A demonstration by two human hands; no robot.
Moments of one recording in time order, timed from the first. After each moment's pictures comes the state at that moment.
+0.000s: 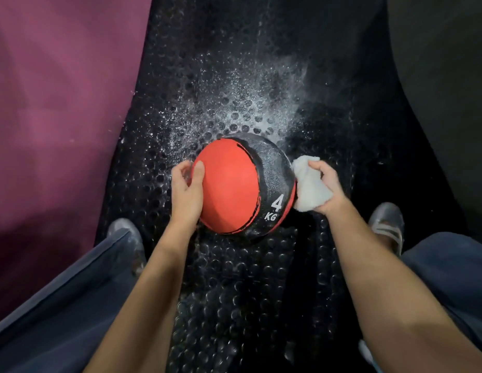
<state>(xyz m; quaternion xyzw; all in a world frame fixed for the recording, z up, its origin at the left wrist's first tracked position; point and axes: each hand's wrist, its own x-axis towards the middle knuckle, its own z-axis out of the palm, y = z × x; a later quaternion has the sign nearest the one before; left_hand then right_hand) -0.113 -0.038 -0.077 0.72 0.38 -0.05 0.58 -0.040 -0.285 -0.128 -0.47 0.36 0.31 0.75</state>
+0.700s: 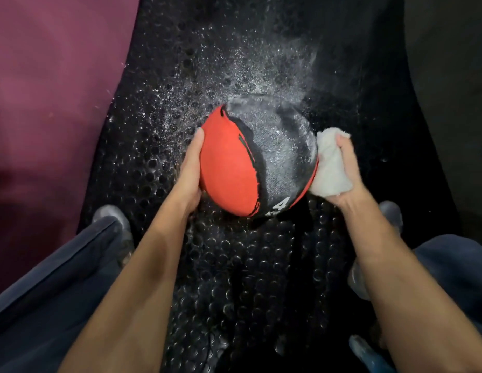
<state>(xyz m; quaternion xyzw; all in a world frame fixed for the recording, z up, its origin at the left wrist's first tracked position) -0.086 -0.026 -0.111 0.58 0.34 -0.16 0.73 -0.029 -0.272 -0.098 -0.46 0.23 0.26 0.81</state>
